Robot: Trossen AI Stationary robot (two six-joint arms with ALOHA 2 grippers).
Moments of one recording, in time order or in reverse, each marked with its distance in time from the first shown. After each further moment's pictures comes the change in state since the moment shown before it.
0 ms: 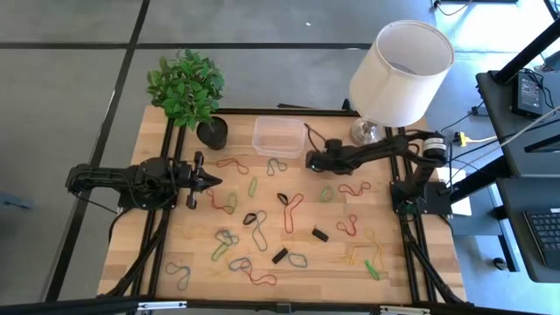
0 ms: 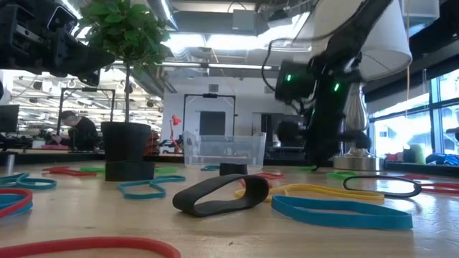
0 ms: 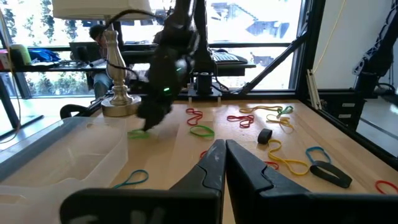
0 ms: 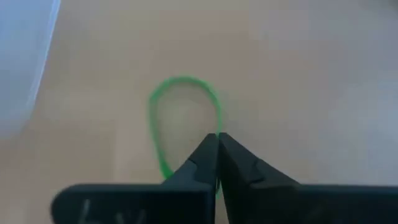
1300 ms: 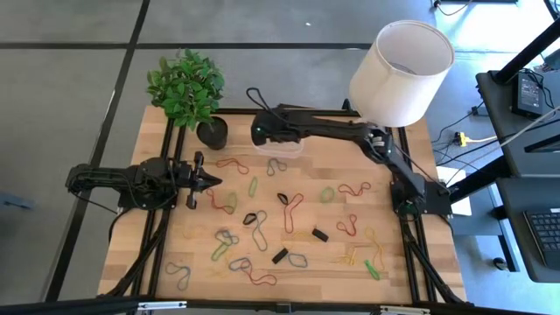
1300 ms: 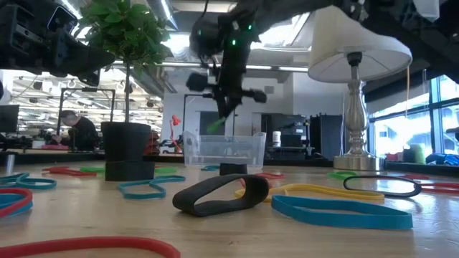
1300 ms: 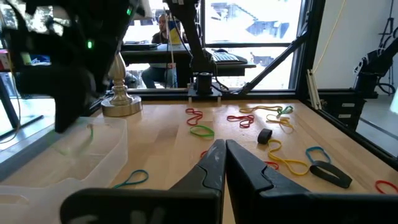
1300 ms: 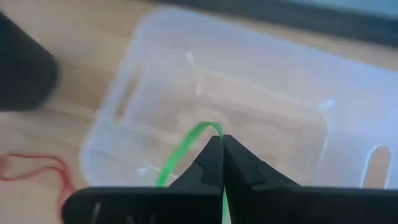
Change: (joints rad) left arm 0.000 0.000 0.000 0.000 0.000 0.000; right arm -0.089 0.547 1.245 -0.516 -0.099 -0.366
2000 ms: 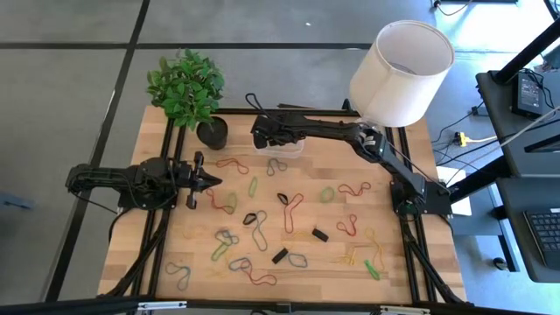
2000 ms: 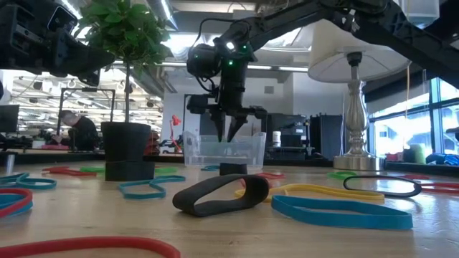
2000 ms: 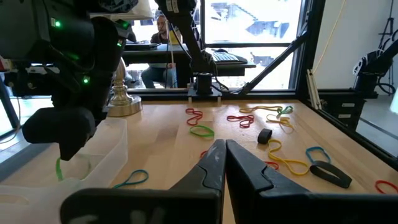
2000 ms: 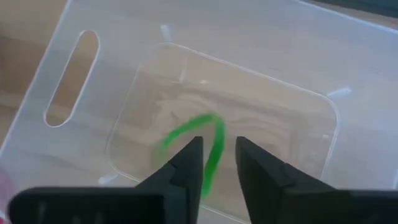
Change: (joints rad) left arm 0.000 0.000 0.000 0.000 0.000 0.000; right arm -0.028 0.076 0.000 -0.005 -0.030 -0.002
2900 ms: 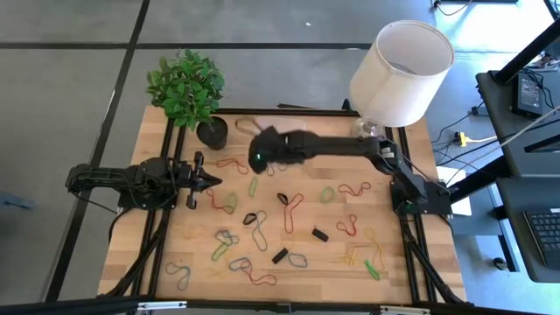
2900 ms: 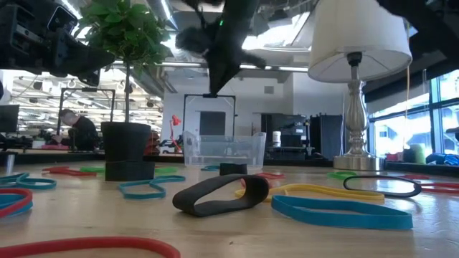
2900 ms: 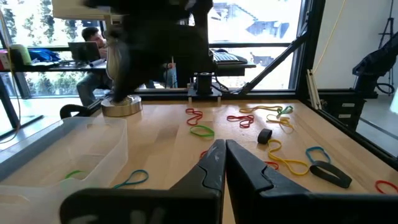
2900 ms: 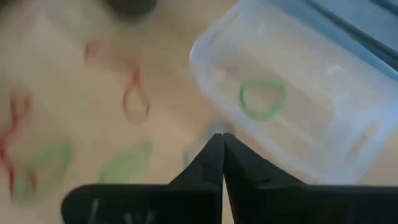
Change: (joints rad) left arm 0.000 0.000 0.000 0.000 0.000 0.000; right arm 0.258 -0.190 0.000 -0.089 0.099 -0.224
